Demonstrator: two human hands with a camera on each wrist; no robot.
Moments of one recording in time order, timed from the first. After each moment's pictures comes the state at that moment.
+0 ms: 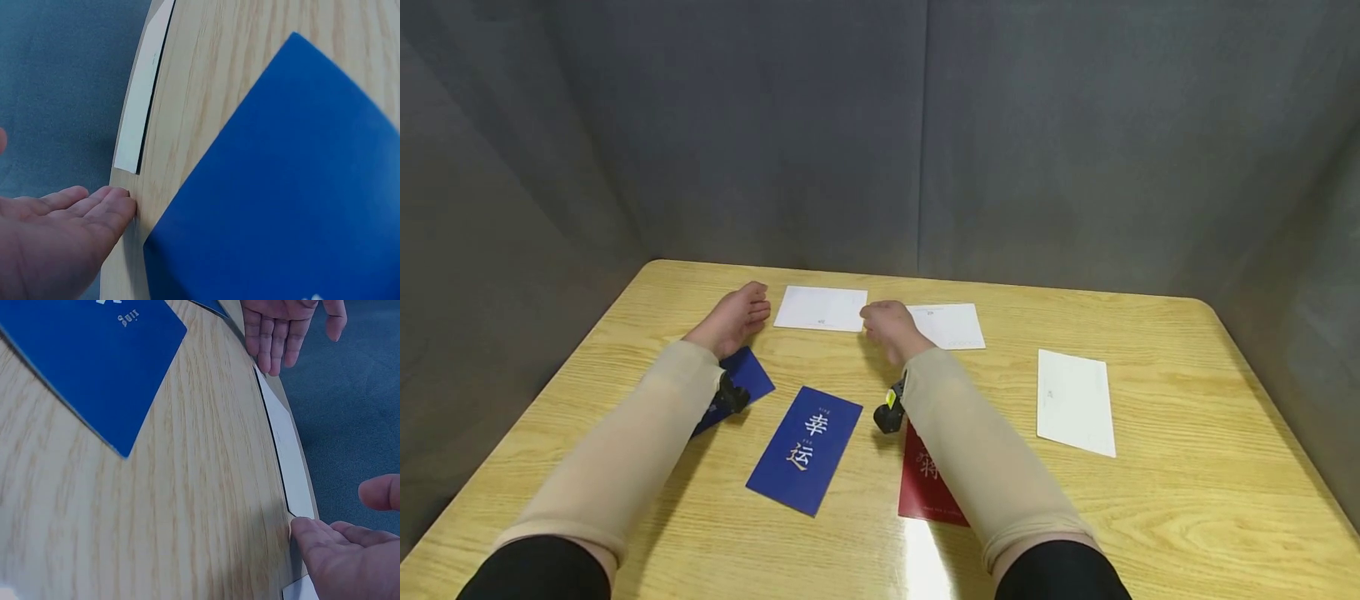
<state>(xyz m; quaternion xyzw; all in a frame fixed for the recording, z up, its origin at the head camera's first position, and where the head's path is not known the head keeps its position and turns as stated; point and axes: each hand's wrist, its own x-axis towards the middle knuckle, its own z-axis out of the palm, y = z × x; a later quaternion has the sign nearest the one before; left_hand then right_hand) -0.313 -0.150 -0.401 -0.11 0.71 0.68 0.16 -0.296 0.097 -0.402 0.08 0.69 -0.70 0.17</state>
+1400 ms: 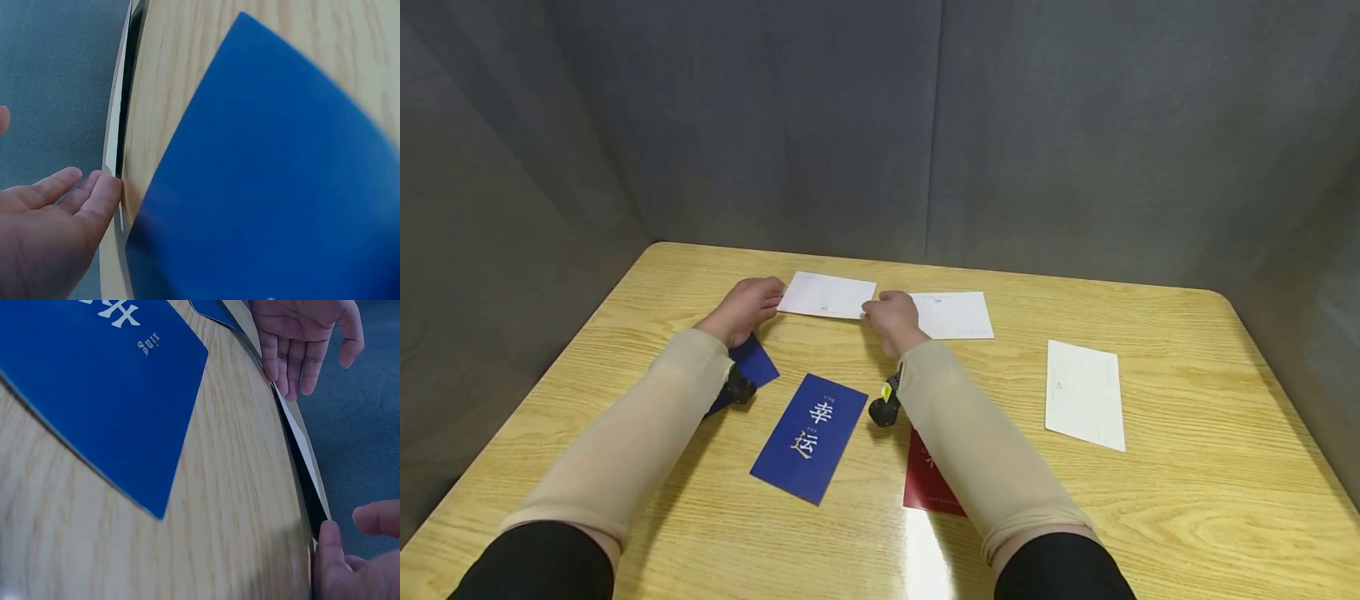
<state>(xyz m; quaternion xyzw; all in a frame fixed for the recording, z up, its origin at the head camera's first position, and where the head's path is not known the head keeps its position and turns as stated) -0.305 -0.136 -0.396 -0.06 0.75 0.65 0.14 -0.292 0.090 -0.402 0.15 0.71 -0.68 0.12</state>
